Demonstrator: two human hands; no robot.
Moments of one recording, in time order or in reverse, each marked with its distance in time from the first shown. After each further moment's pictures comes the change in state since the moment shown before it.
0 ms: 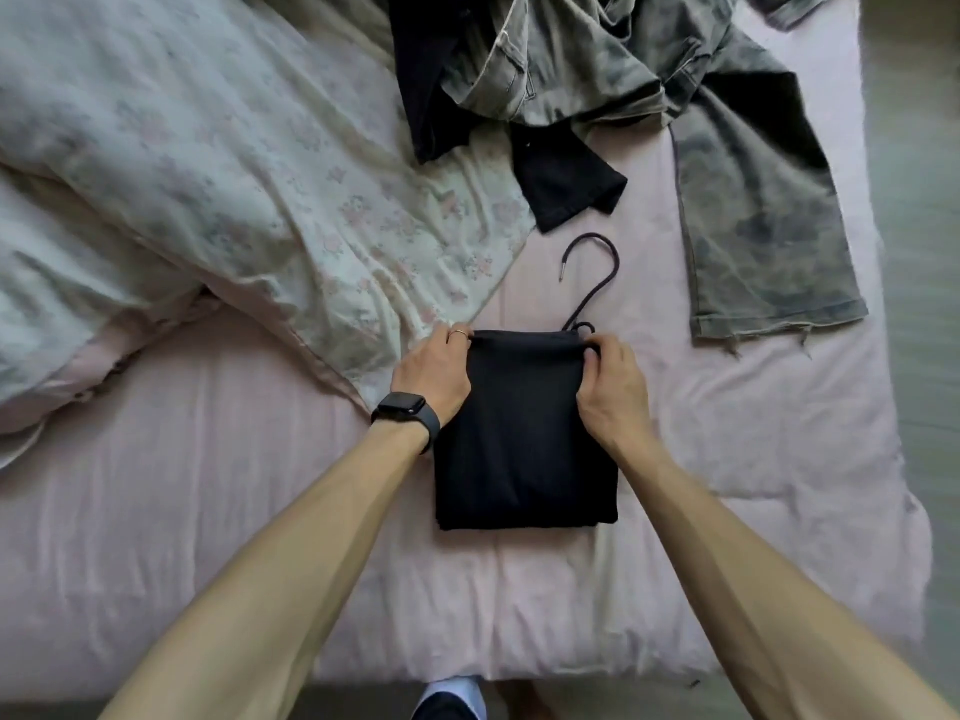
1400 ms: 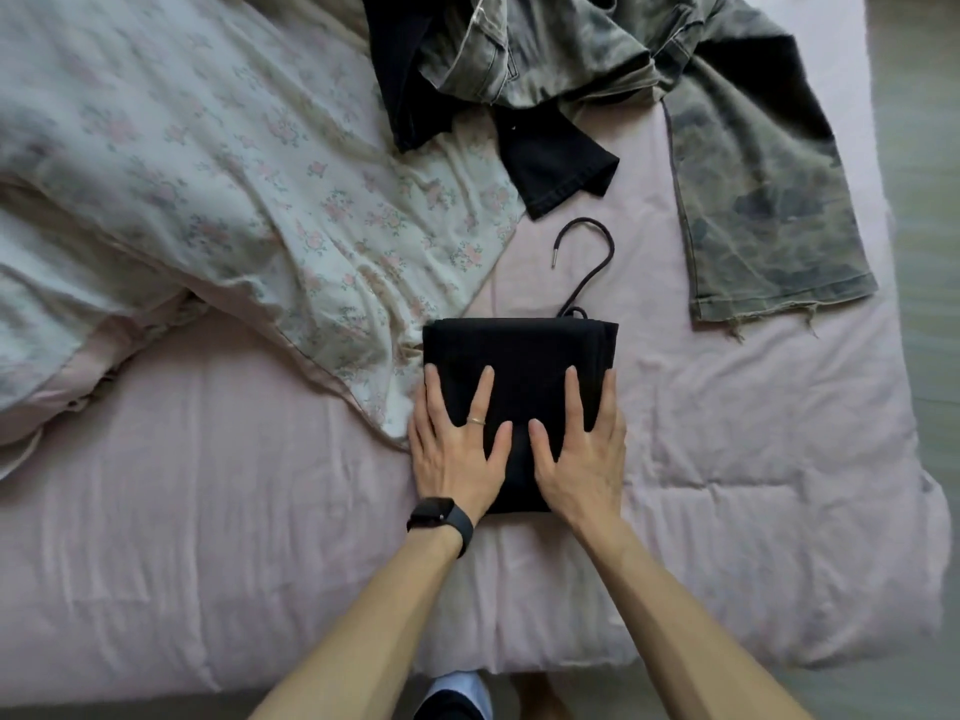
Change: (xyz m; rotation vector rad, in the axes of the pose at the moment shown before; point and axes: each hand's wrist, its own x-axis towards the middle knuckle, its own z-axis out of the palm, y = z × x) left_hand -0.088 0.021 0.082 0.019 0.174 -0.095; right_hand -0.085 0.031 0.051 -0.208 0.093 -0.059
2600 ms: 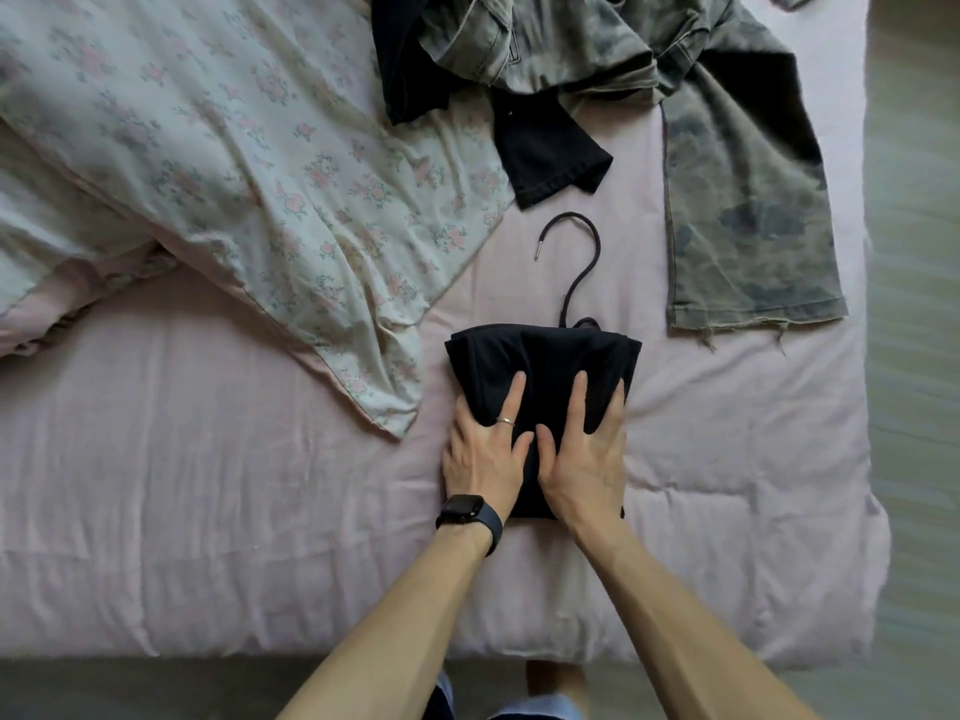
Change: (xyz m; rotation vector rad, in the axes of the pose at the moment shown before) left_hand -0.017 0.070 0.026 -0.145 -0.098 -0.107; right_hand 0.002 0.029 -0.032 -0.122 -0.051 -0.029
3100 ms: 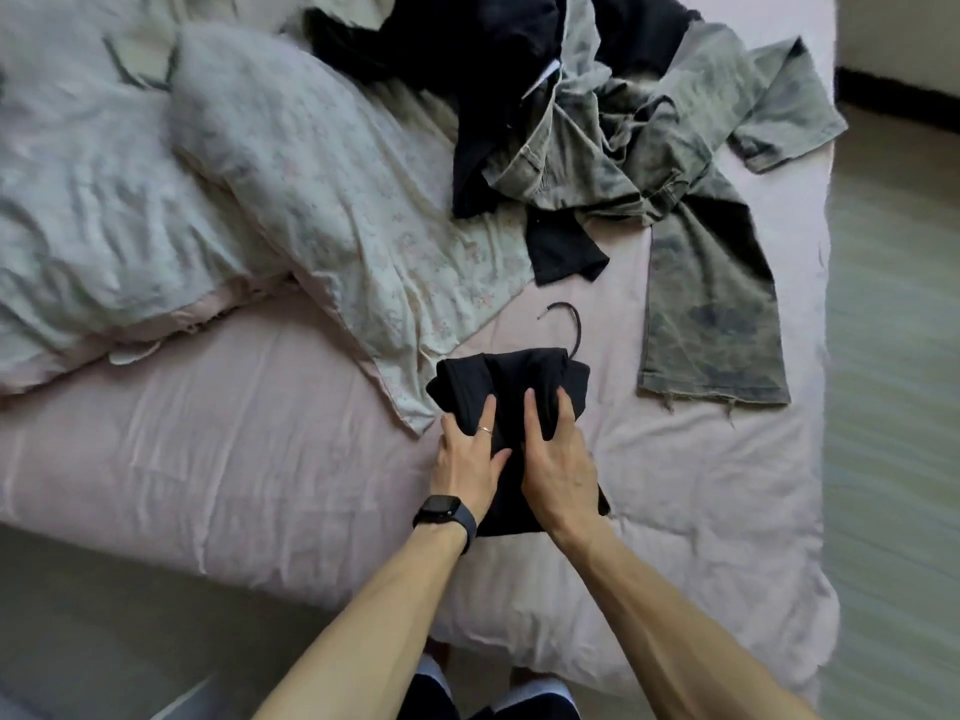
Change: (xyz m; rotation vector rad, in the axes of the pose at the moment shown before) left_hand -0.055 0.045 -0.088 -0.050 0.007 -0.147; right_hand -0.014 -0.028 -0.117 -0.086 -0.191 -0.378
